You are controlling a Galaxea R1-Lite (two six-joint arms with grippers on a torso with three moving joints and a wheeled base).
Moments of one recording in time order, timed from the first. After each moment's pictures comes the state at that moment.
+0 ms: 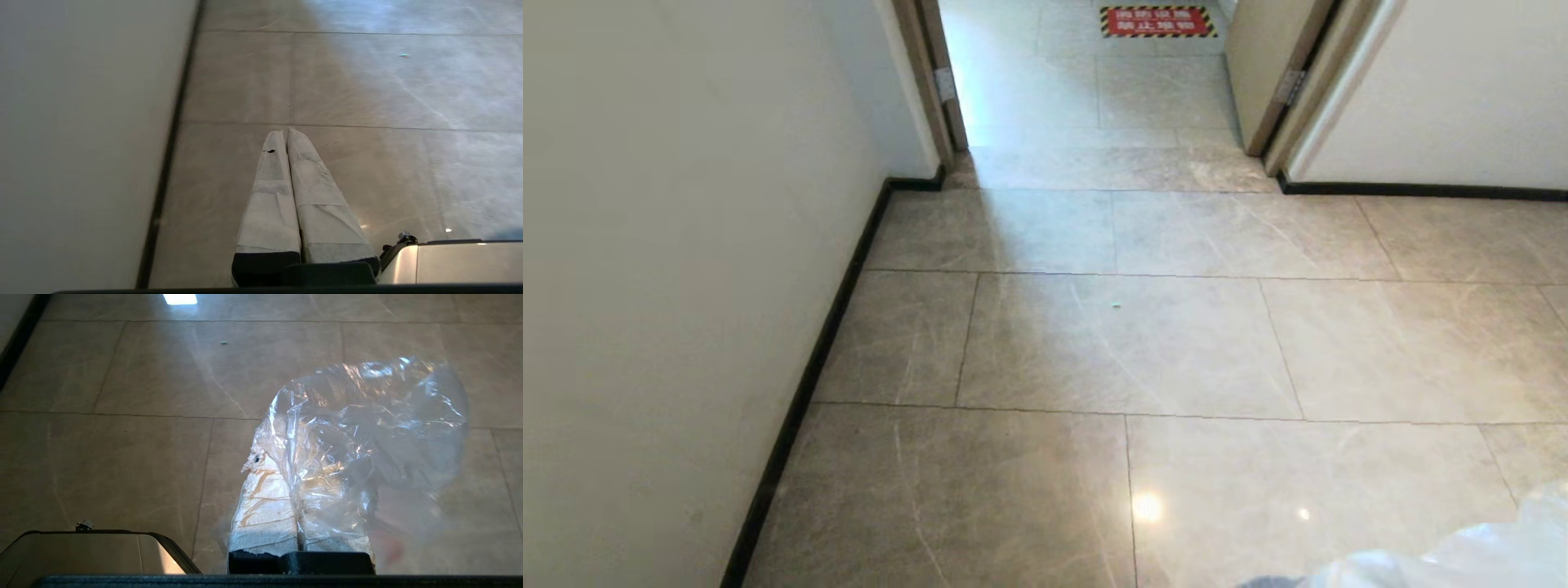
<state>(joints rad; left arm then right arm) 0.00 0.00 0.00 0.00 0.00 0.00 0.01 0.00 0.00 -0.01 0.00 0.01</state>
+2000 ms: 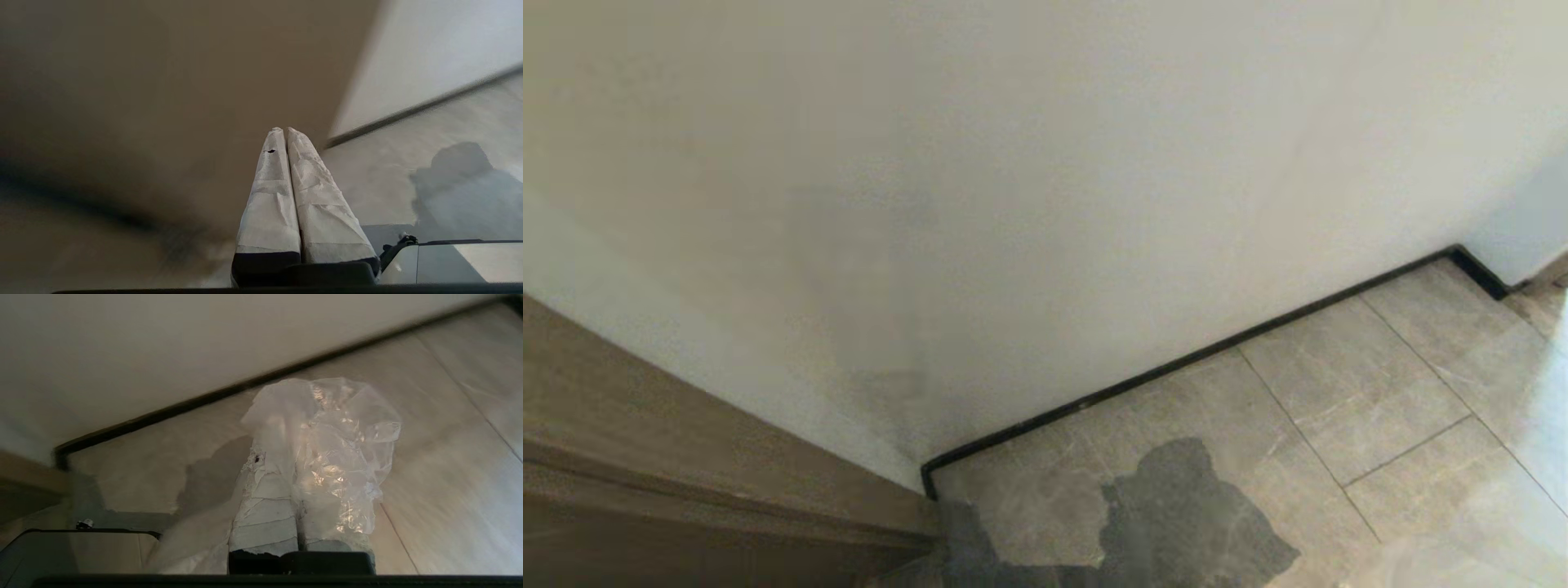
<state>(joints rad) 0.00 0.00 0.00 0.00 0.00 0.00 0.01 0.00 0.00 -0.01 0.00 0.00</state>
